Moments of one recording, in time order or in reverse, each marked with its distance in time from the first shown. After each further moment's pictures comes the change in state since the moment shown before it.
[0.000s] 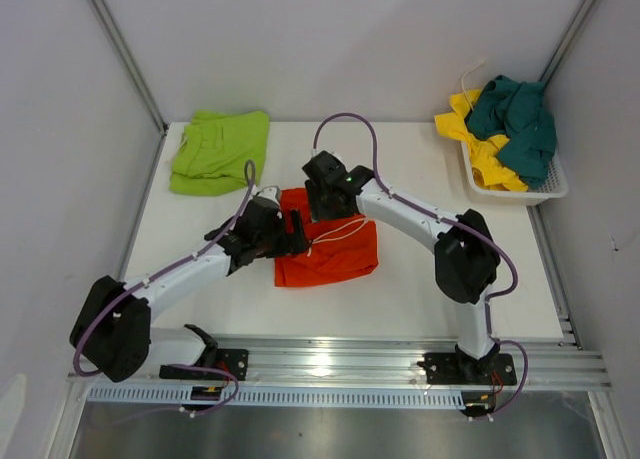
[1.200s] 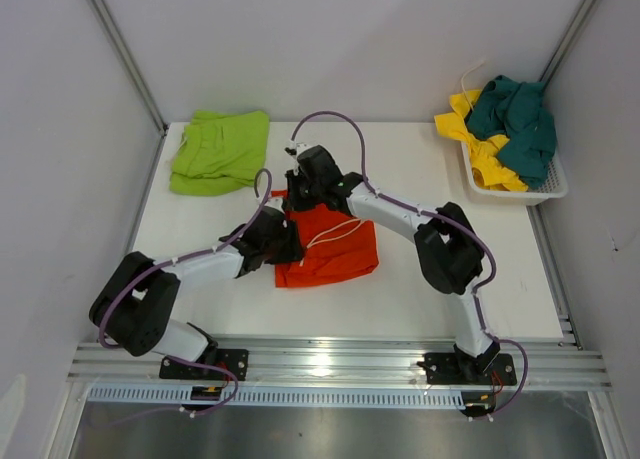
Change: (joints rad) left arm 0.006 0.169 -0.077 0.205 -0.002 0.029; right arm -0.012 0.106 -0.007 0.447 -0.299 -0.086
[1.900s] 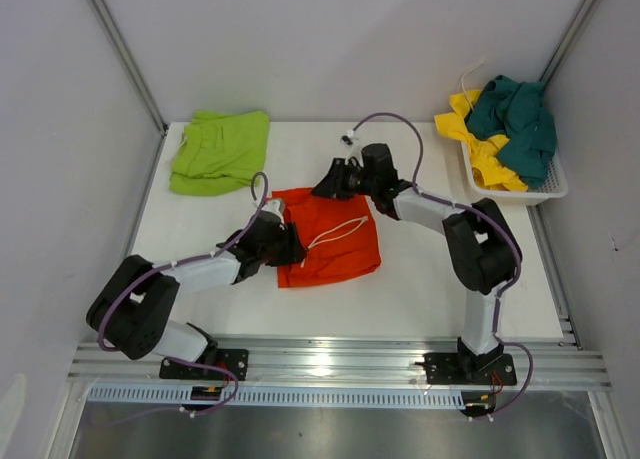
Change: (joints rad) left arm 0.008 -0.014 -0.087 0.136 0.039 -0.013; right arm -0.239 -0.115 -0.396 0.533 -0.435 0.179
